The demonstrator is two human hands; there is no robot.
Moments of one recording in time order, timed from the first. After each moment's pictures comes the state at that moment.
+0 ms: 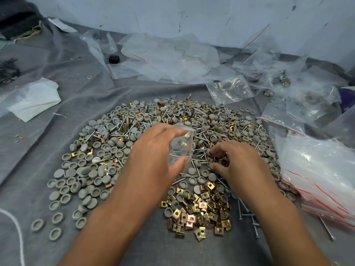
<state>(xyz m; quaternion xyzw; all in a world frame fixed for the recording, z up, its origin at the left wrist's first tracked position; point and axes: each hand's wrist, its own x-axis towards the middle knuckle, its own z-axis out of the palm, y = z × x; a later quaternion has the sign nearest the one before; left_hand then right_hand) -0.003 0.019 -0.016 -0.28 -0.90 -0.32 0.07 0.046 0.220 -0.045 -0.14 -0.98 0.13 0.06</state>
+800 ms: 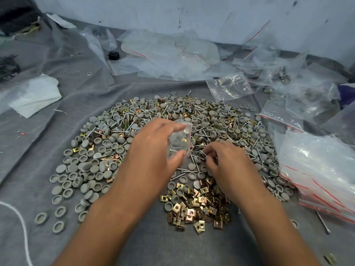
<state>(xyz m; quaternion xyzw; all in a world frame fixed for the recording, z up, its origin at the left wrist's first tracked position) -0.004 0.016 -0.015 -0.28 -0.90 -0.32 0.07 0.047 0.203 -0.054 -0.13 -0.98 0.15 0.07</state>
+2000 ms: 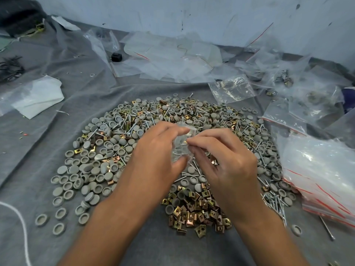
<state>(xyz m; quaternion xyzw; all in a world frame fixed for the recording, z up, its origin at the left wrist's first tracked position) -0.003 0.019 -0.016 -0.29 -0.89 -0.34 0.07 0.054 0.171 -0.029 0.09 -0.89 0.27 0.37</state>
